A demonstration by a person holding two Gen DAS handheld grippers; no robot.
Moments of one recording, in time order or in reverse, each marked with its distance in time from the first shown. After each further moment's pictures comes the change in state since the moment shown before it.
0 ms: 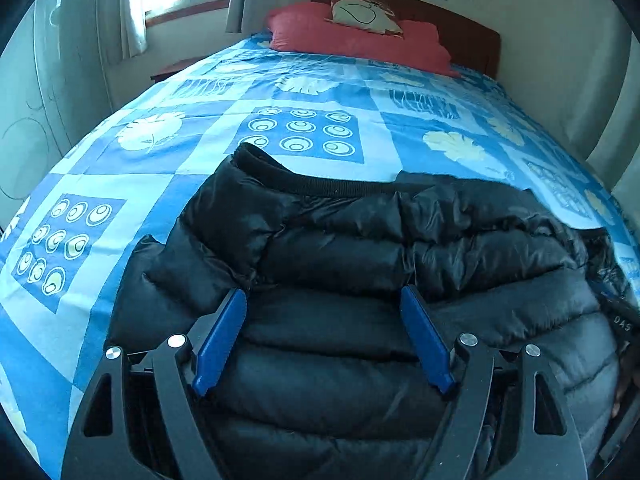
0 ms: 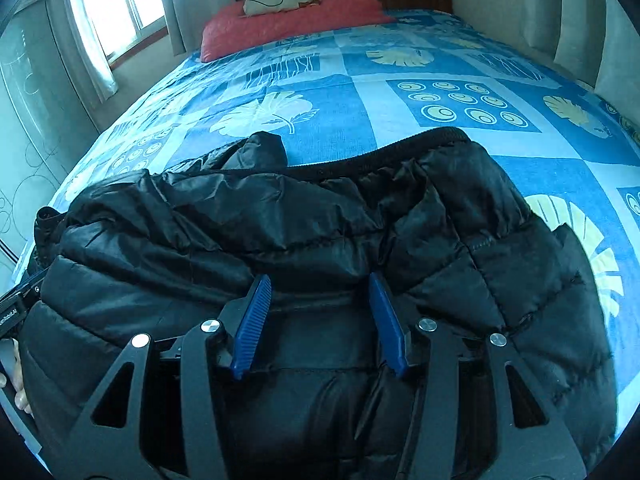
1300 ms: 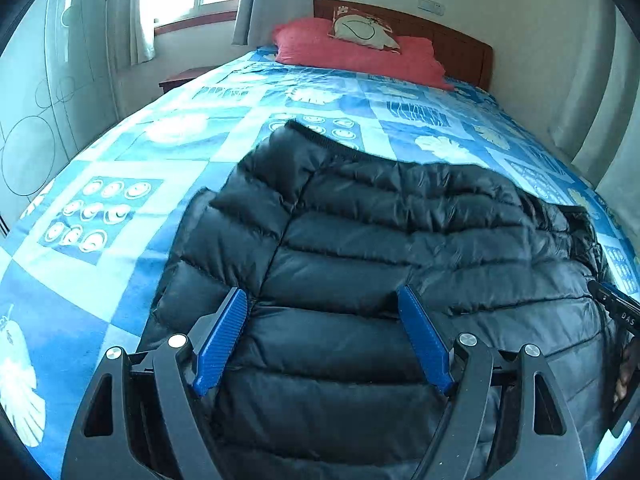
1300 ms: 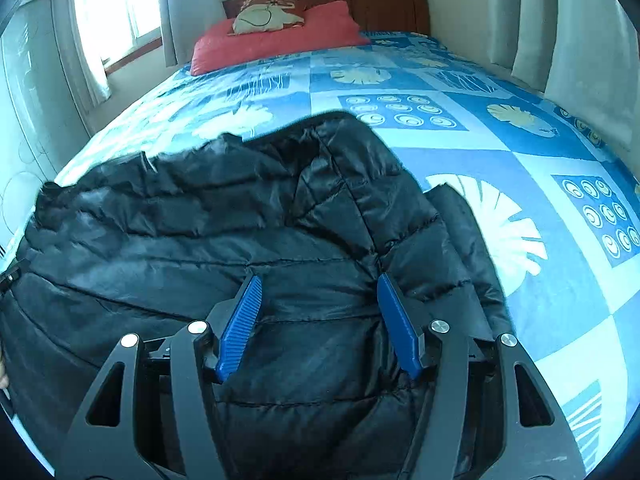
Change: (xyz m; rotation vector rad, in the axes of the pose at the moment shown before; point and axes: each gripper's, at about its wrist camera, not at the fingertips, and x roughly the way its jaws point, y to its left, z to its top) left arm -0.053 0.022 -0.039 -0.014 -0.048 -0.027; right arm -0.059 -0.036 -0.045 -0.055 -0.071 -0.092
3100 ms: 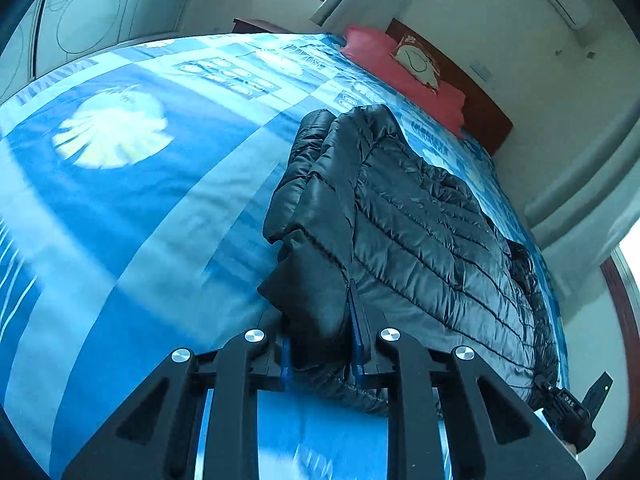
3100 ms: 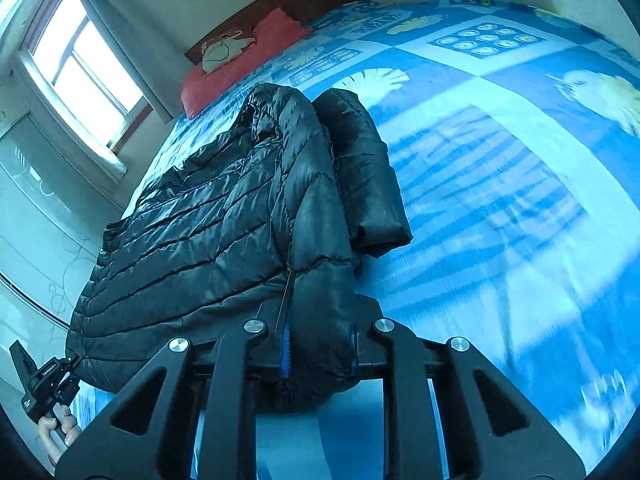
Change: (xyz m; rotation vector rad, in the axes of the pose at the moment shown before) left arm -0.180 0.070 -0.156 -0.422 0.011 -0.148; right arm -0.177 -0.077 -0.169 0.416 0.032 0.204
